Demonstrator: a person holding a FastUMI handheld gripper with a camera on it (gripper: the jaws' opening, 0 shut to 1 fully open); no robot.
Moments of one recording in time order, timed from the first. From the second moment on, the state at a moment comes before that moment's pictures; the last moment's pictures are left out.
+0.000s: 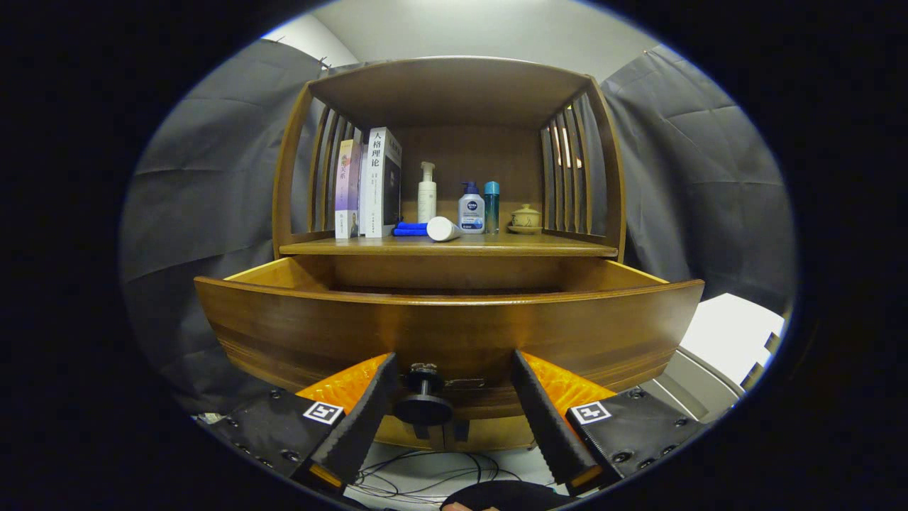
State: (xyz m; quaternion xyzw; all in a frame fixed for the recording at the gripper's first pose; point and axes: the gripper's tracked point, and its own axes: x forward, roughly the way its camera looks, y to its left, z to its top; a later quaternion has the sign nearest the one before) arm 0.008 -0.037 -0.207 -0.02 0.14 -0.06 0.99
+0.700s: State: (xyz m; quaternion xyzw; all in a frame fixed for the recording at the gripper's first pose) arm 0.092 -0.040 -0.209 -0.02 0.15 -0.07 0.99
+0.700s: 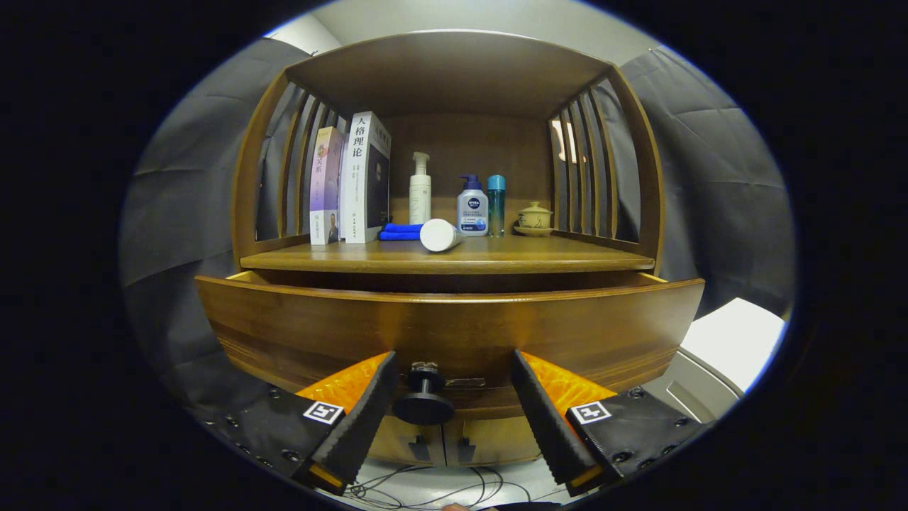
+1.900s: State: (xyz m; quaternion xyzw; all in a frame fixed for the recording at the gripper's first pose) arm 0.127 -0.030 -0.195 -0.07 0.16 -0.06 0.98
